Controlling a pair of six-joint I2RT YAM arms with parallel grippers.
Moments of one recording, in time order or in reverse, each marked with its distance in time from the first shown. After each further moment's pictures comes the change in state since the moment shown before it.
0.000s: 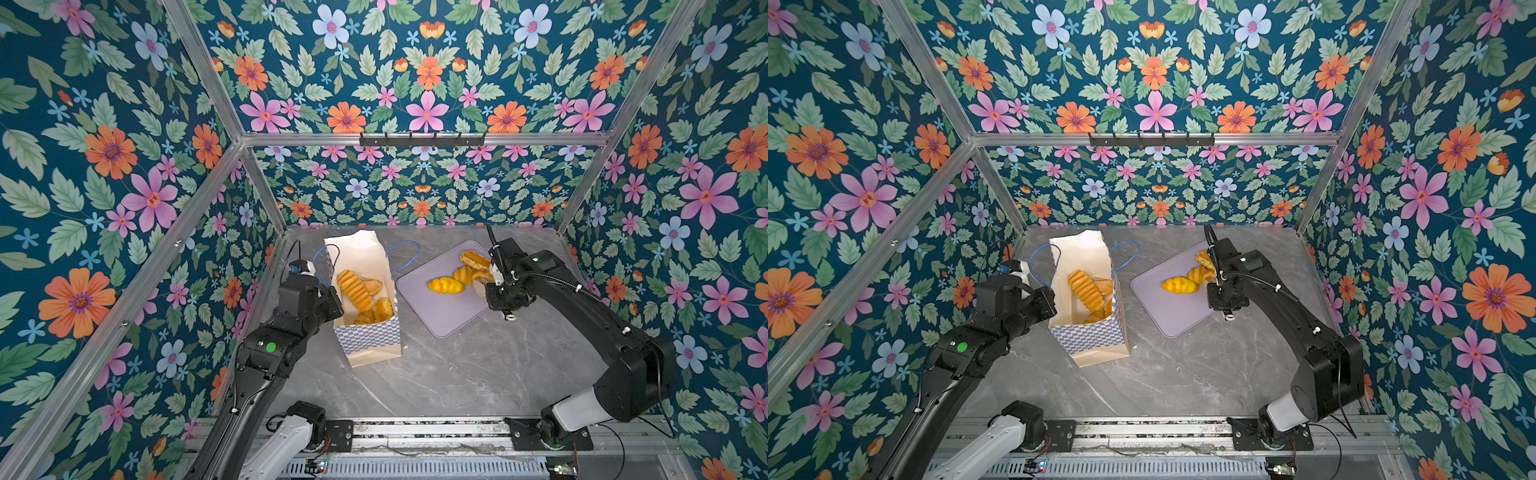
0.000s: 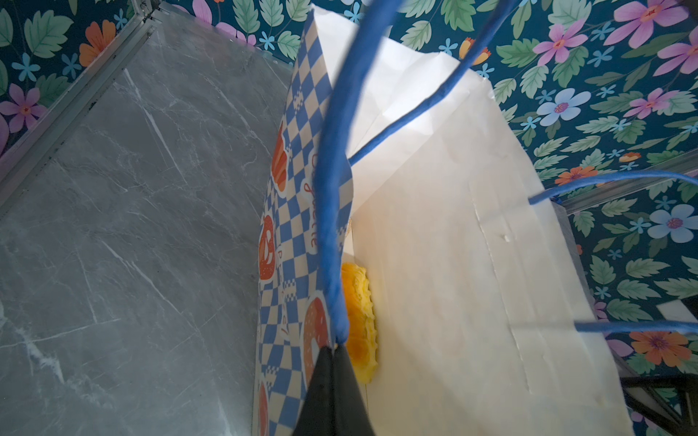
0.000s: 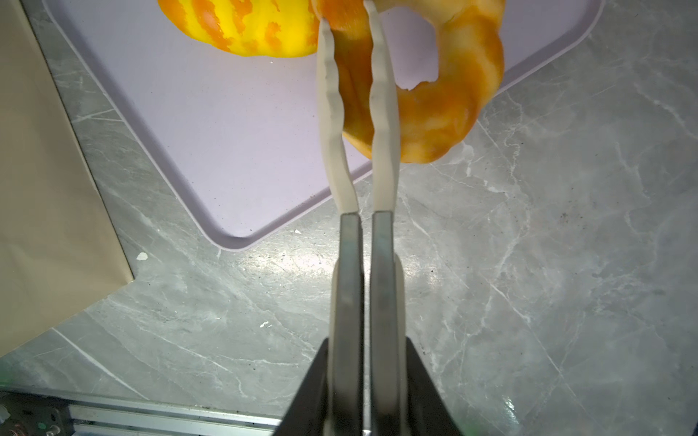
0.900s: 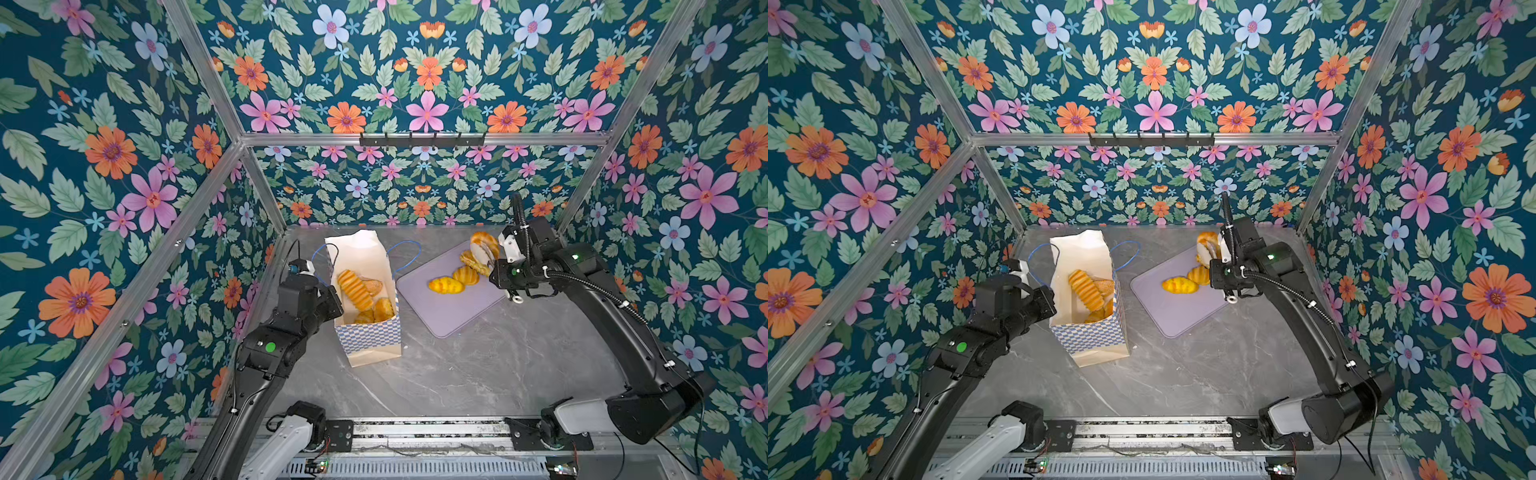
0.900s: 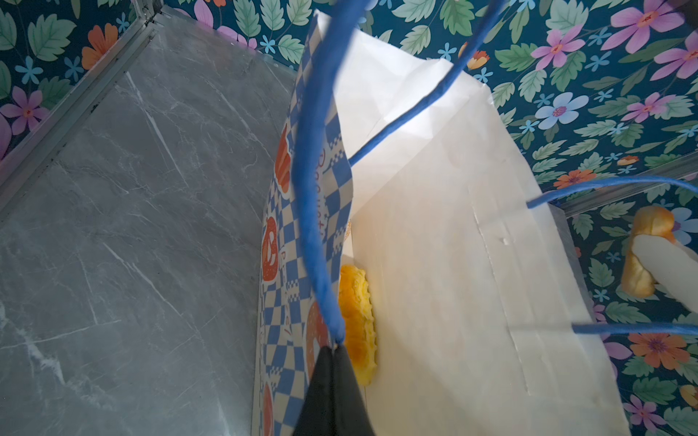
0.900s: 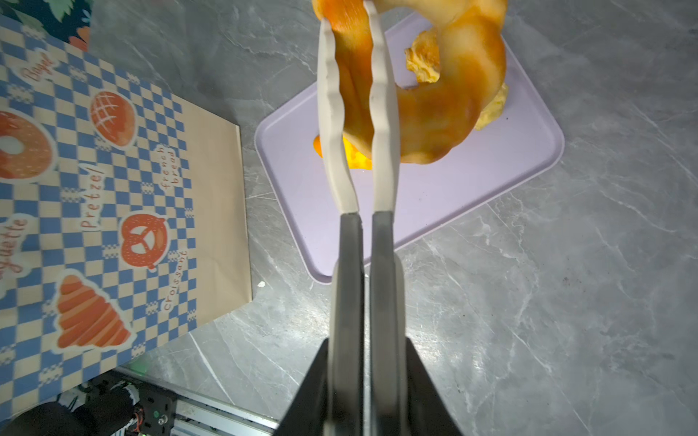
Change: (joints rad) left arm 0.000 0.000 0.005 0.000 -0.004 -0.005; right arm 0.001 -0.113 0.235 -0.004 -0.072 0.014
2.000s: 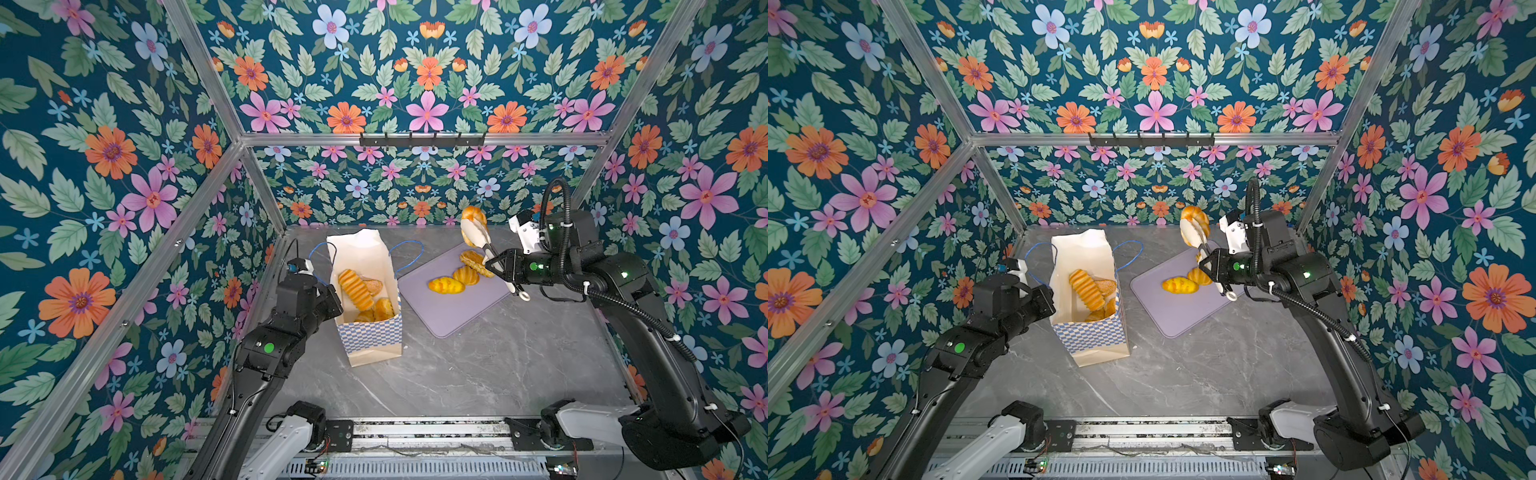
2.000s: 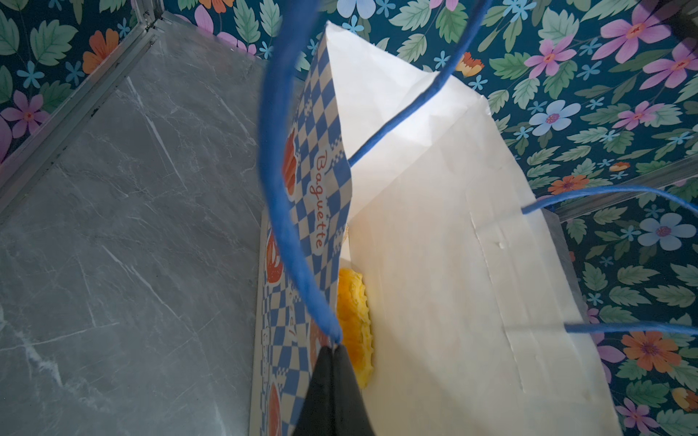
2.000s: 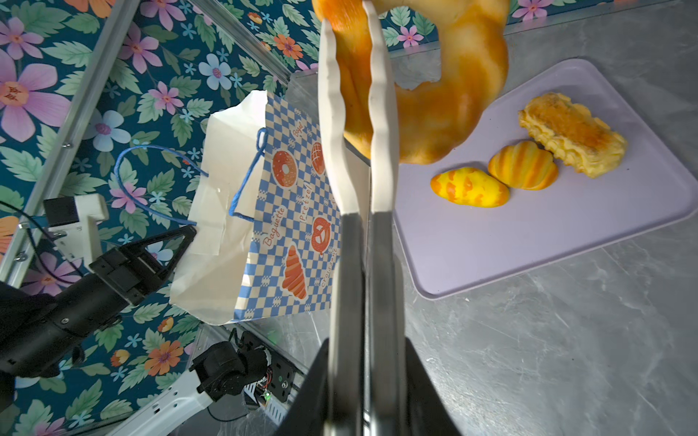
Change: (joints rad) left arm 0.000 -0.001 0.013 0.000 -0.002 -0.004; right arm 0.011 -0.122 0.104 0.060 -0.256 0.107
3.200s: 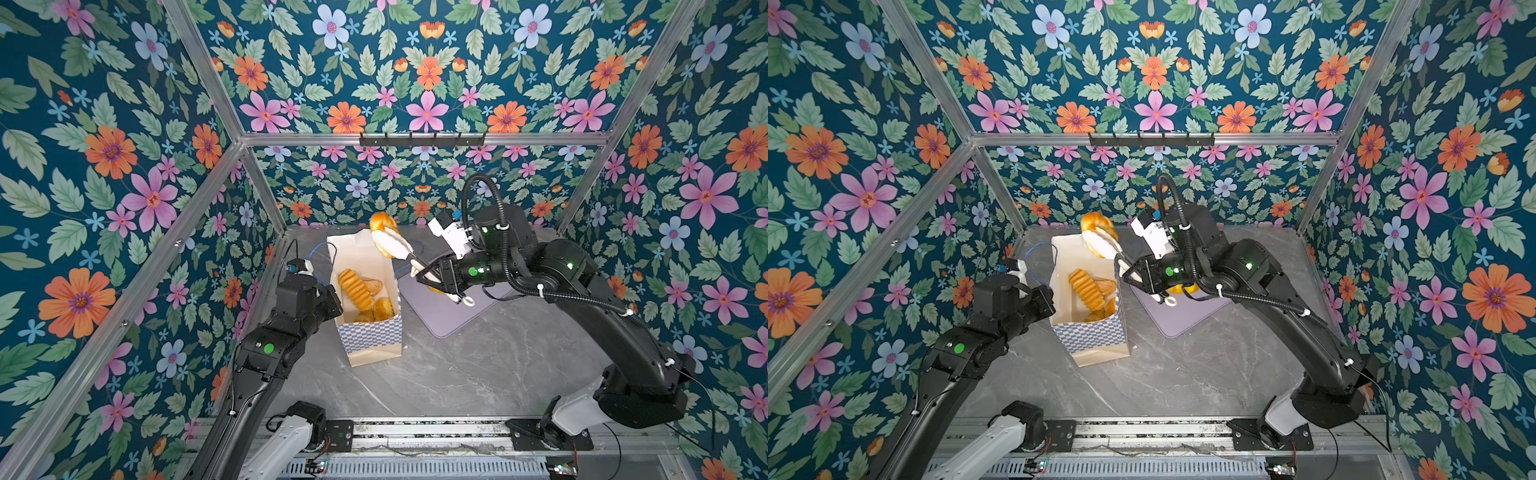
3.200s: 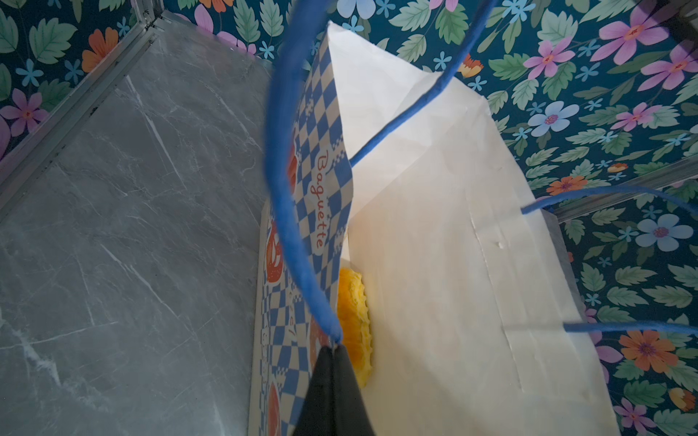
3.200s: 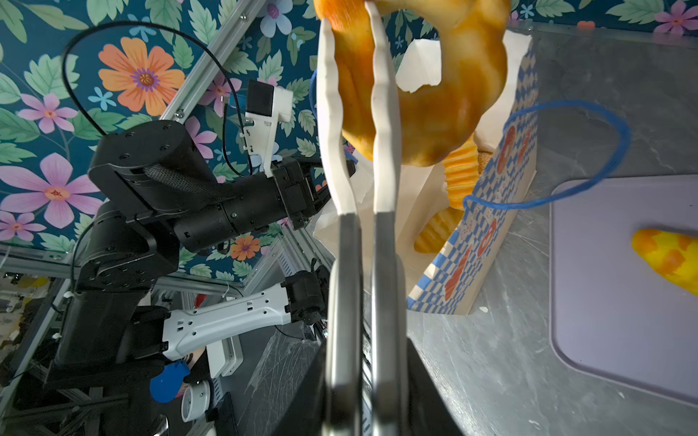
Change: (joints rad) left arm 0.000 -0.005 -0.004 0.000 0.002 -0.005; right arm 0.460 0.281 0.329 0.051 -0.002 -0.020
